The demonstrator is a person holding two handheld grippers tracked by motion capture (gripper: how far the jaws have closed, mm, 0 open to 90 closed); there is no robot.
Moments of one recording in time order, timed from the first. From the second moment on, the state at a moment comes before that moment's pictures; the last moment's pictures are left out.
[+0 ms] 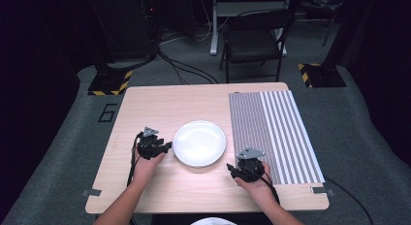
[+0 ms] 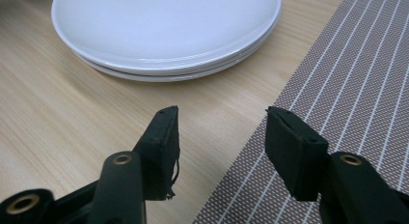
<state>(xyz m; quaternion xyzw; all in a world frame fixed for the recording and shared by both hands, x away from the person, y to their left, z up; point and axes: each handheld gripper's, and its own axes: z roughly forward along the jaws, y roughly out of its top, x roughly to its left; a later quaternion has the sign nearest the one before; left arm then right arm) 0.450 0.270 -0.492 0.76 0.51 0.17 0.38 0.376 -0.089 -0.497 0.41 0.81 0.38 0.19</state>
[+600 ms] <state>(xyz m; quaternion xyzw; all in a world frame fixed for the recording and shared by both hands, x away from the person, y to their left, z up) 0.463 0.261 -0.476 0.73 0.53 0.15 0.41 0.391 -0.090 -0.484 0.42 0.80 0.38 0.19</state>
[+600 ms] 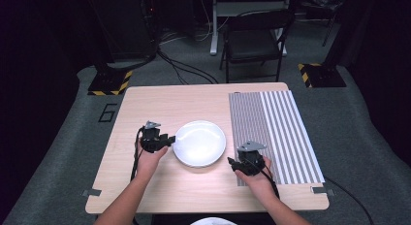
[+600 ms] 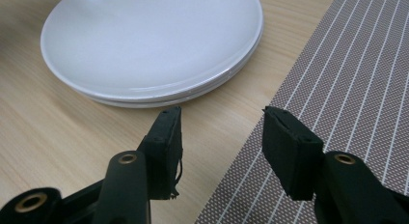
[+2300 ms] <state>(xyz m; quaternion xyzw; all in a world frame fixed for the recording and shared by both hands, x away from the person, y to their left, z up) 0.472 0.263 -0.496 0.71 0.55 0.06 0.43 0.445 -0.070 -0.487 0.48 0.76 0.40 0.18</state>
